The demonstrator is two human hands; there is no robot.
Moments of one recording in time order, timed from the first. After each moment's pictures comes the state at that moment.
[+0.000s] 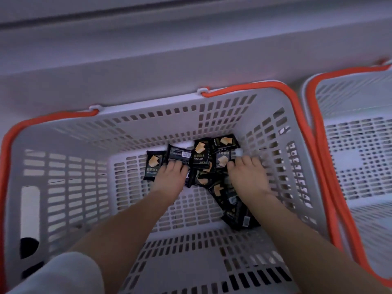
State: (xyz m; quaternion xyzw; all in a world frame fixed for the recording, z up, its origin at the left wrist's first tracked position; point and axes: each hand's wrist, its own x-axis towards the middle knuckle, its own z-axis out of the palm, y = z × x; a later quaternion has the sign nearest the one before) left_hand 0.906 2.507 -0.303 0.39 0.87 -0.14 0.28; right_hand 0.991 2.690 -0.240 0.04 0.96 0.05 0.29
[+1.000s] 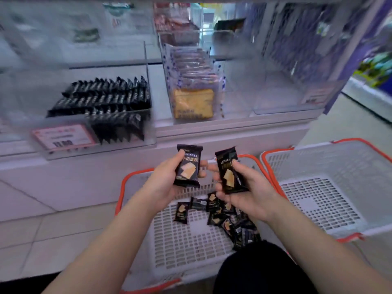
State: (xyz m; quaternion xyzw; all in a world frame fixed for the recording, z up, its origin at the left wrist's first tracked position) left_hand 0.918 2.431 0.034 0.05 0.55 0.73 0.39; right_hand 1.023 2.586 0.033 0.18 0.36 -0.91 0.08
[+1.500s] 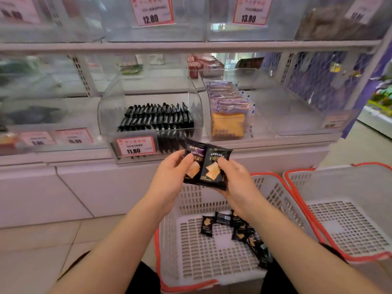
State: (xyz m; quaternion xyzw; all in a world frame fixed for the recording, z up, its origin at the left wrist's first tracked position) left_hand 0.924 2.341 0.089 0.14 0.64 0.74 0.18; right_hand 0.992 2.462 0.090 0.17 0.57 -0.80 -0.09
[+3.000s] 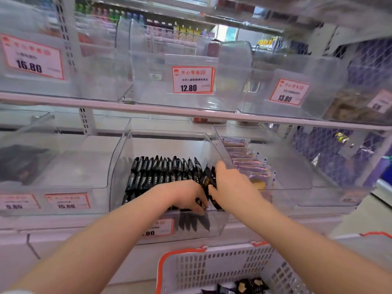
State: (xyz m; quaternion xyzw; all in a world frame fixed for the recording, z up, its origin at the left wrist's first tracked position) left_hand 0.726 2.364 0.145 0.55 0.81 0.03 0.20; right_hand 0.837 2.452 0.194 0.13 0.99 -0.03 -0.06
